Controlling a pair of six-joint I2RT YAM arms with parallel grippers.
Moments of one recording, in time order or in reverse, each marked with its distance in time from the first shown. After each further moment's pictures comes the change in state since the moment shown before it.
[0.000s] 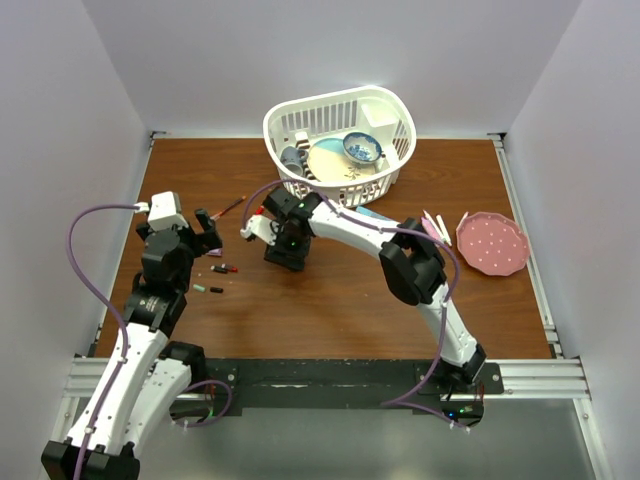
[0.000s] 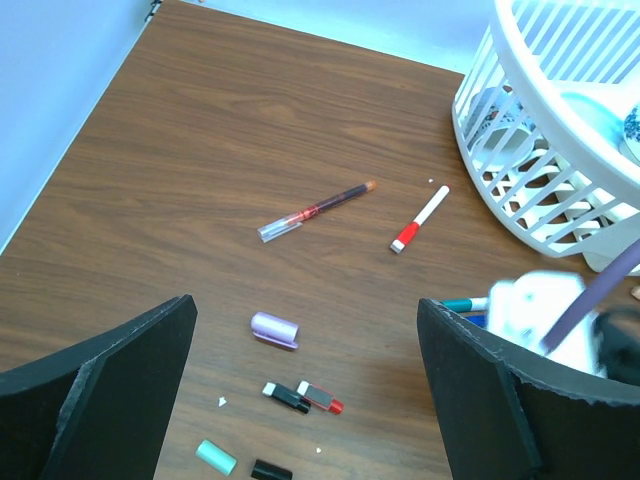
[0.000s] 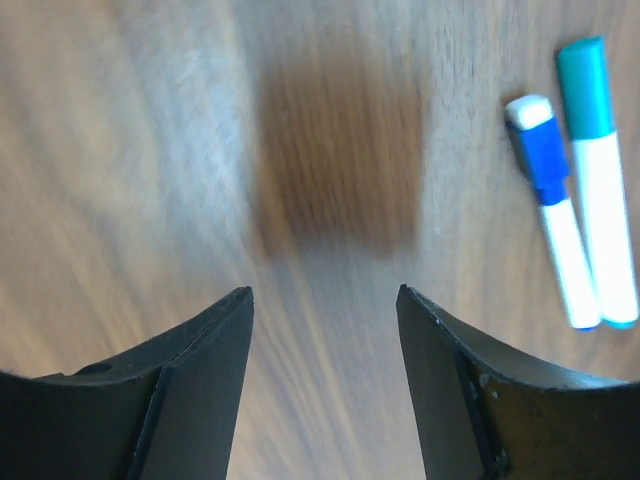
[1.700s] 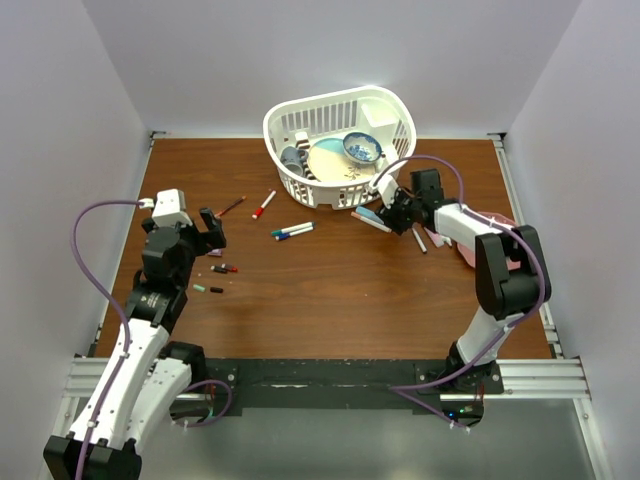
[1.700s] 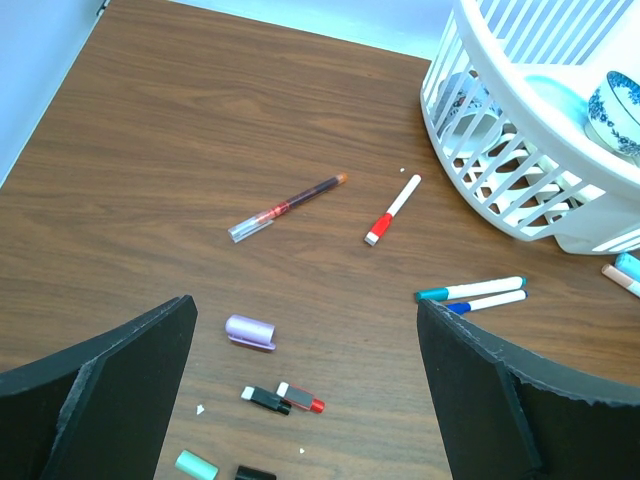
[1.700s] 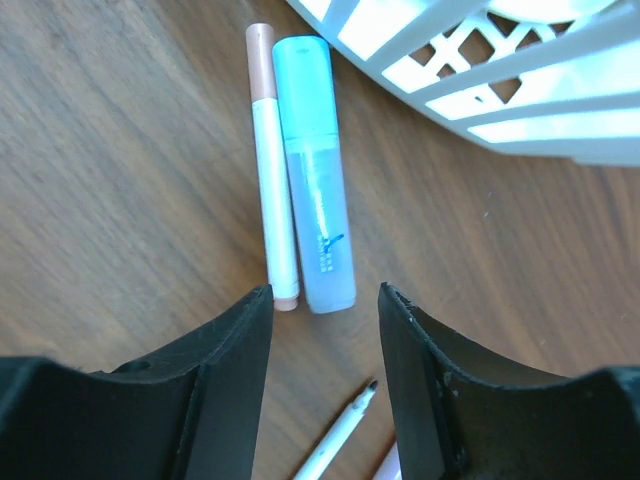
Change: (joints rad) left arm 0.019 0.030 0.000 0.029 0.102 0.005; right arm -0.664 -0.514 -0.844 0.708 -0.184 -0.214
